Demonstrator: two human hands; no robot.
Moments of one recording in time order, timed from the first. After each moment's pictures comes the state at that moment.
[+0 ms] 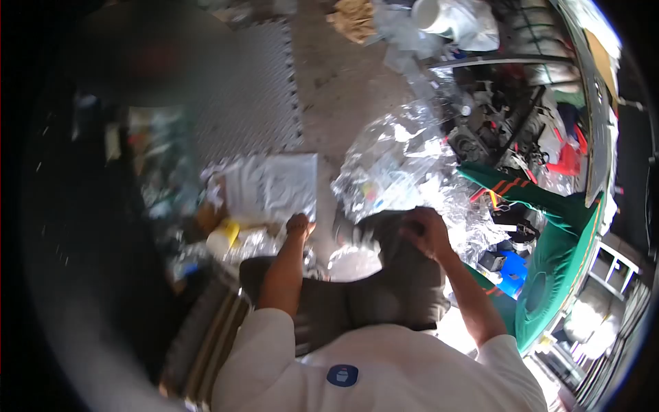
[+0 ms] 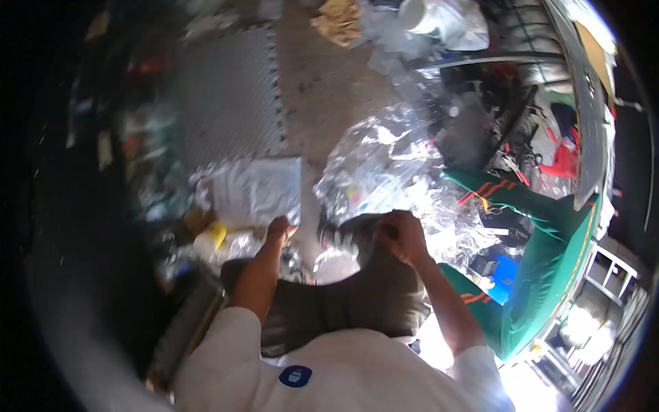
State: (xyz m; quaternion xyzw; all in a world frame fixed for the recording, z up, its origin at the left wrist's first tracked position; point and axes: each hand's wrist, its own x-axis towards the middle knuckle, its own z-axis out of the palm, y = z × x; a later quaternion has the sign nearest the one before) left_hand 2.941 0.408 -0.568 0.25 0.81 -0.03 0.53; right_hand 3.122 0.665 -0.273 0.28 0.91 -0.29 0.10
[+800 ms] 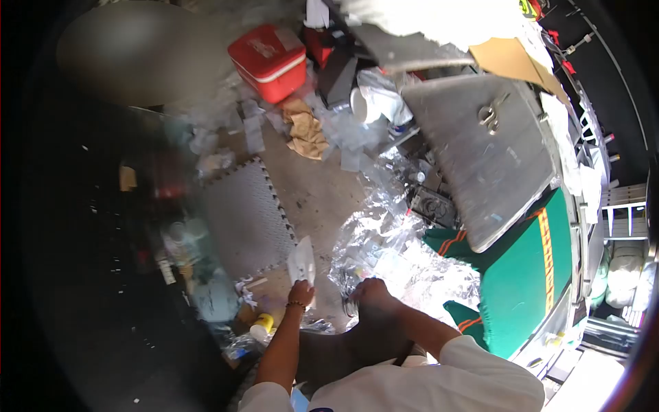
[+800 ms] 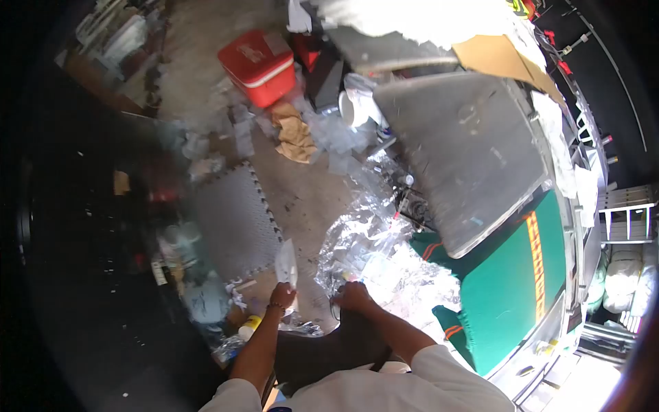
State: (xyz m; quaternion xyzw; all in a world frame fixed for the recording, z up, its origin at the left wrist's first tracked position) left_hand 2.849 0.493 -0.390 0.43 0.81 0.18 0.36; right_hand 3.072 0.681 -0.274 0.34 0.82 -0.39 0.26
